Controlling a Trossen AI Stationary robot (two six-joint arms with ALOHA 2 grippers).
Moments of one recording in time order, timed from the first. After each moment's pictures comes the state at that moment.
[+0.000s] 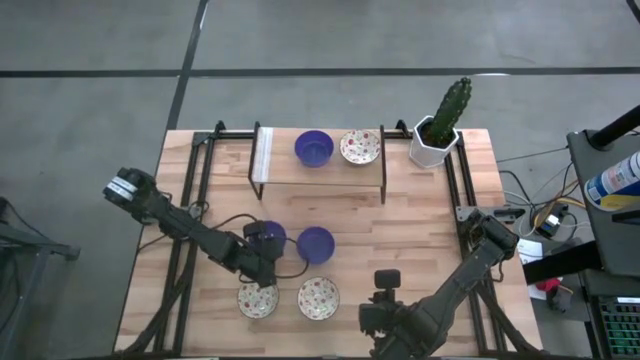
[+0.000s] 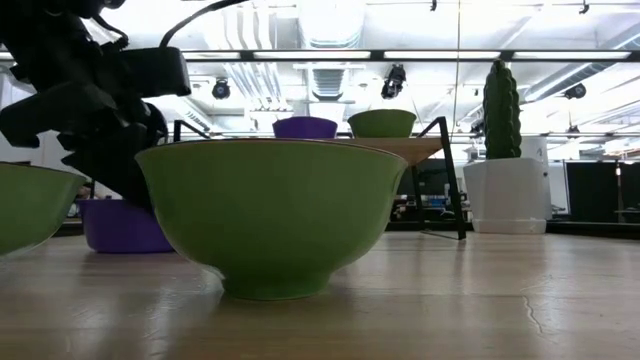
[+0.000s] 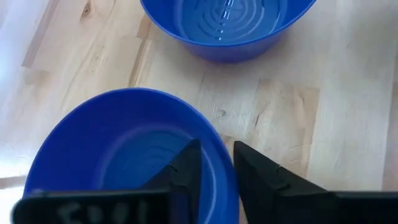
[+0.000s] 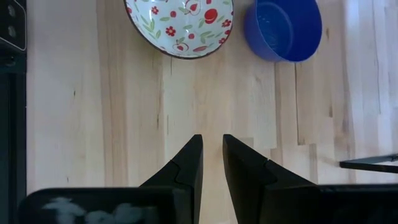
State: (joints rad) left arm -0.49 1.49 0.76 -0.42 -0.47 -0.63; right arm 0.78 2.08 1.97 -1.40 0.50 0.75
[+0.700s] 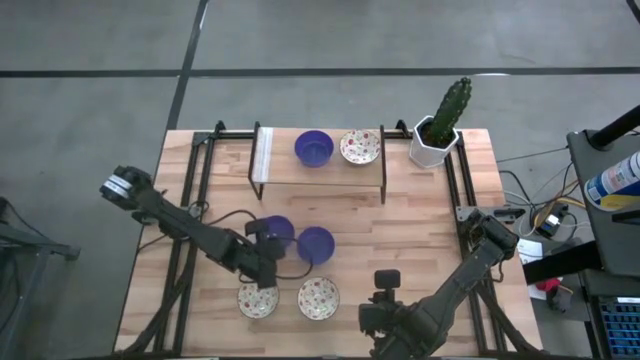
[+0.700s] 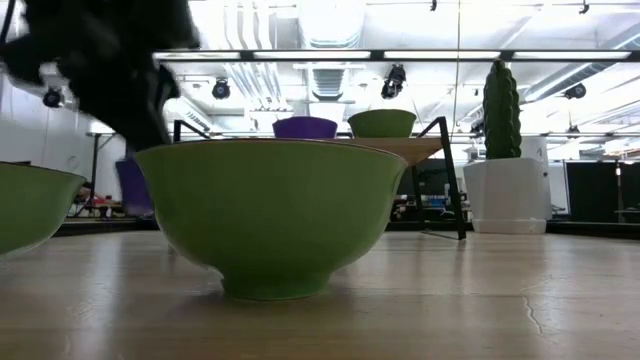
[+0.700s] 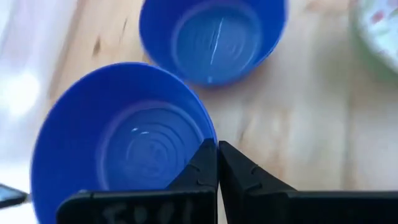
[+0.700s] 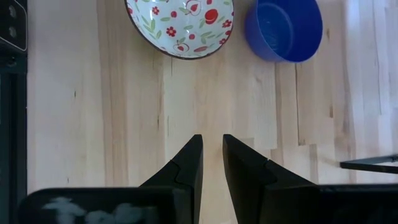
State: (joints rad) left arm -0.49 1.45 0.92 -0.60 -0.46 -0.55; right arm 0.78 2.08 1.97 -1.40 0.50 0.75
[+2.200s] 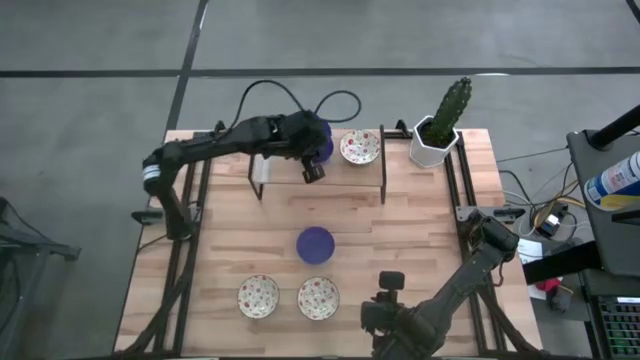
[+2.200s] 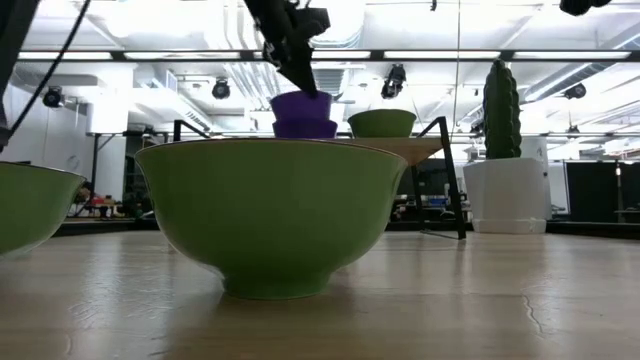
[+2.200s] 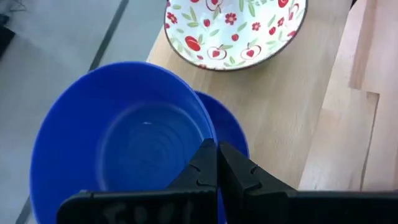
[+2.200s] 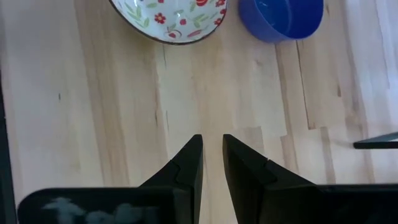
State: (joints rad) left arm 0.29 1.73 1.78 -0.91 -0.23 0.09; right arm 0.79 2.08 1.87 -1.35 0.53 0.89
